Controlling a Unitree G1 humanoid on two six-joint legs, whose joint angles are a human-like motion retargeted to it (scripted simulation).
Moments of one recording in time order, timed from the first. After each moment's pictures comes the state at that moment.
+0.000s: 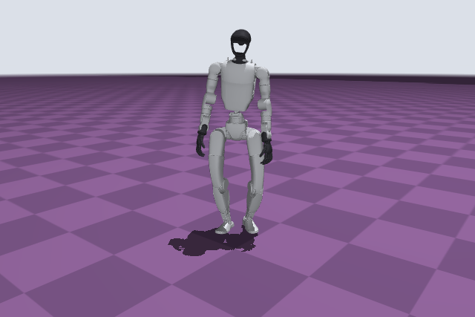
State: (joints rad) left arm -0.16 0.21 -0.31 1.40 0.07 -0.10 0.19; right arm -0.22 -0.13 0.39 1.31 0.00 -0.12 -0.12; waist 0.00 -0.10 0.00; left_leg -0.38 0.19 0.44 0.81 -0.56 0.12; right_leg -0.26 -0.02 -0.25 0.40 -0.50 -0.07
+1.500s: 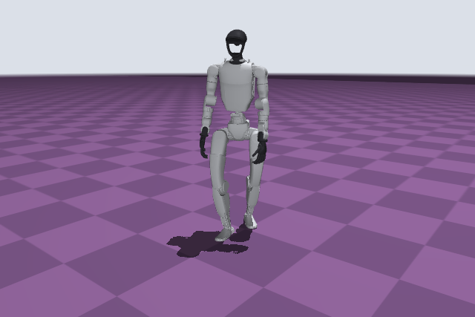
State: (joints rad) left arm -0.23 0.15 -0.33 1.41 -0.05 -0.09 0.01; right arm -0.14 -0.14 0.35 1.36 0.13 -0.09 -0.04; waist -0.12 -0.07 0.02; left_leg -0.04 -0.06 0.33 0.32 -0.50 0.08; right_leg -0.45 -0.09 -0.28 0.48 -0.36 -0.02
